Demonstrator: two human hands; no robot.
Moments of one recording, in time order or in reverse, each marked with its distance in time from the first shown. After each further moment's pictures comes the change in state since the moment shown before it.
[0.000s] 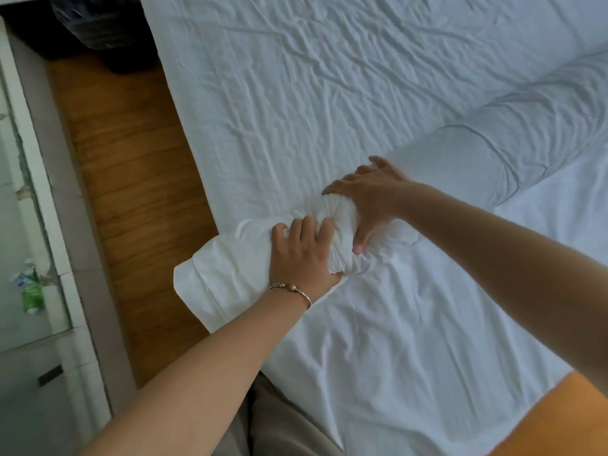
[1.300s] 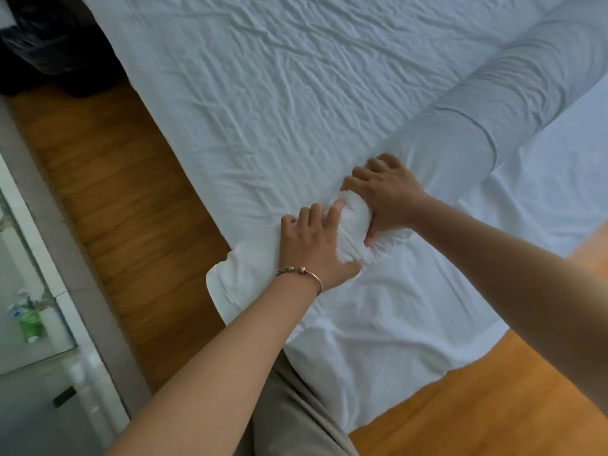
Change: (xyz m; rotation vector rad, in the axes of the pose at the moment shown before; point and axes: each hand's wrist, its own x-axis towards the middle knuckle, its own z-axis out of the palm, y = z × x) left_hand -0.079 0.045 -0.035 -0.074 -0.235 0.116; right_hand -0.107 -0.057 0.099 -0.002 0.333 0.193
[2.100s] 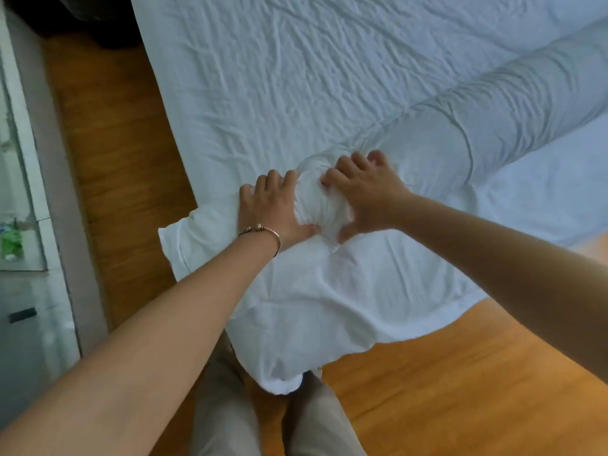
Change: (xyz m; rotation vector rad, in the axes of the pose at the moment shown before) left_hand -0.027 0.066 0.022 0.004 -0.079 -0.303; right_hand -0.089 0.021 0.048 -0.072 0.189 -0.180
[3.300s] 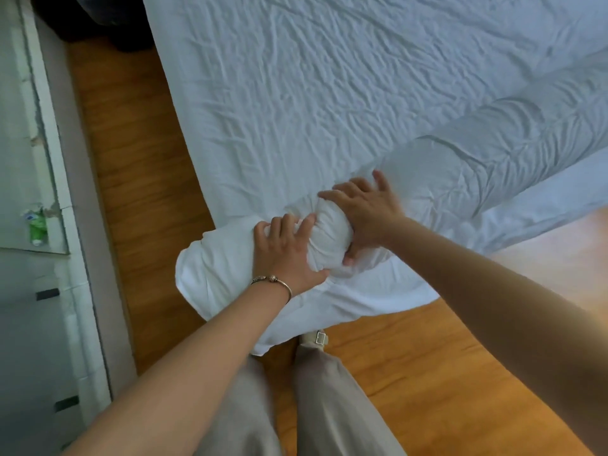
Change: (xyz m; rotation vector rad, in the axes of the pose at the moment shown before) left_hand -0.115 0.048 0.033 0.110 0.073 0.084; right_hand -0.076 -0.031 0.010 0.135 -0.277 0.101
